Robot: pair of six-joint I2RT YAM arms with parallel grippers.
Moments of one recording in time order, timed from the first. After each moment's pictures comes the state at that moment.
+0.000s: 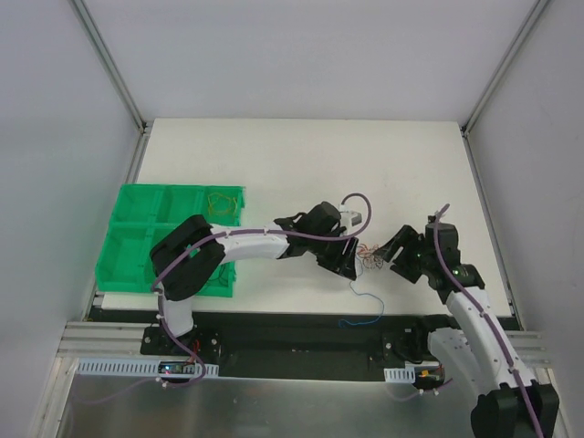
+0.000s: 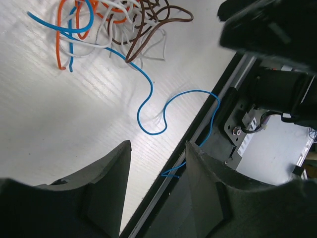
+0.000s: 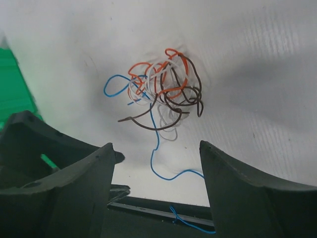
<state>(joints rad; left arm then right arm) -0.98 1.84 1.17 -0.12 0.46 -0.59 0.17 0.76 0.48 -0.59 -0.22 0.77</state>
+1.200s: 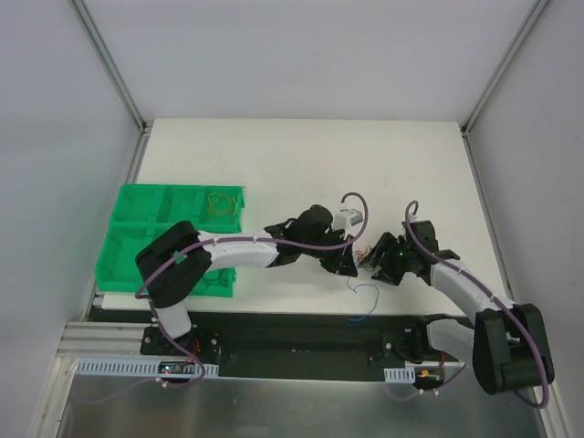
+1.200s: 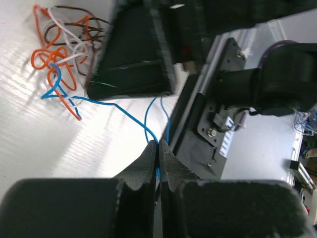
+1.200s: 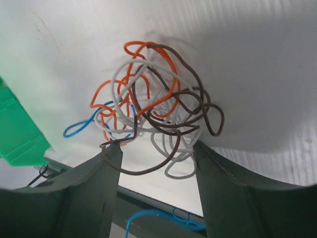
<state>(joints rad) -1.01 1.79 1.05 0.15 0.50 -0.60 0.19 1.09 0.41 -0.36 -0.38 0.75</state>
